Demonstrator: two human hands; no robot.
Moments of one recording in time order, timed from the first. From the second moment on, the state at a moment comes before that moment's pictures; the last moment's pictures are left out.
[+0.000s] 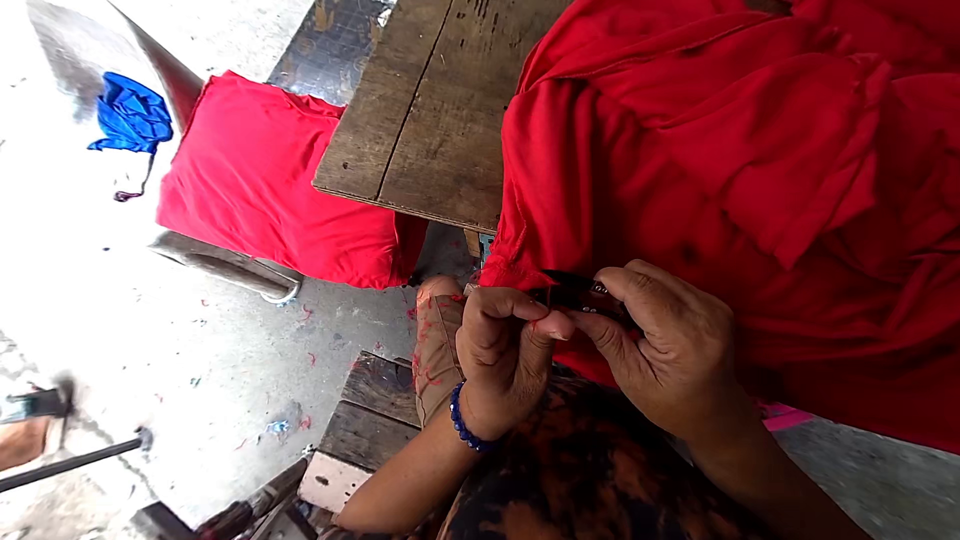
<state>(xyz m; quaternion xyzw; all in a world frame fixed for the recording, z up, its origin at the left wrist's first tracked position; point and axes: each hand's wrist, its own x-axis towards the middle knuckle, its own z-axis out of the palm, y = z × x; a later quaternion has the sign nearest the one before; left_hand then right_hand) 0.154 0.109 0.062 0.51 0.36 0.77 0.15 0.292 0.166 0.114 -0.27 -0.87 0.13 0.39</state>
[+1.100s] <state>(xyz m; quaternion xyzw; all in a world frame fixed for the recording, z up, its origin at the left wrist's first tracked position) 0.161 0.114 0.052 0.53 0.38 0.75 0.13 0.287 0.167 0.117 -0.32 -0.72 0.43 0.43</state>
